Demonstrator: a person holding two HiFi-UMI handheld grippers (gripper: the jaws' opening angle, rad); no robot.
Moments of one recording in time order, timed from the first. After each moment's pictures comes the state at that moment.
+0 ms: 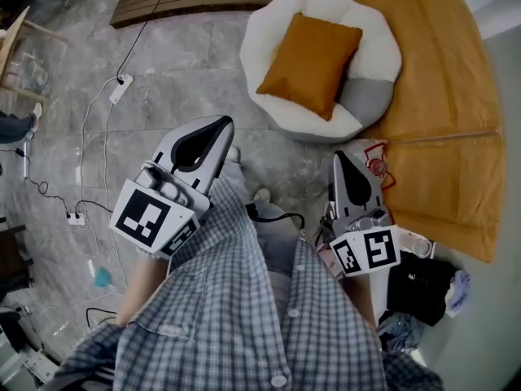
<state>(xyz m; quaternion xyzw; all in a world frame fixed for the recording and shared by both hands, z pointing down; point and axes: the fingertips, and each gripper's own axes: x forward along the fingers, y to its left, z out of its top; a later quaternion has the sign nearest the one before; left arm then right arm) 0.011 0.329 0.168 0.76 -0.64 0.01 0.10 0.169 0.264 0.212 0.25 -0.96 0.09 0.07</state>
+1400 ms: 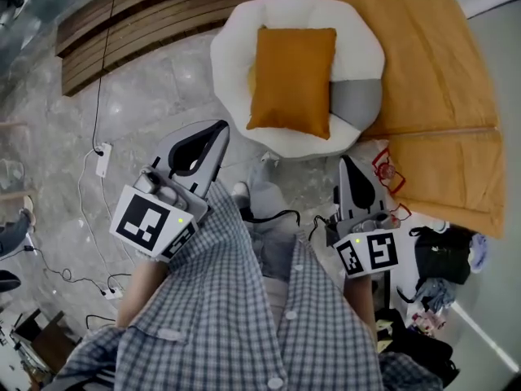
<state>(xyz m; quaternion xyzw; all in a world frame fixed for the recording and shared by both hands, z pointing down) -0.137 0.154 0.195 0.85 -0.51 0.02 0.13 0.055 0.139 0.229 0.43 -0.89 0.11 0.10</state>
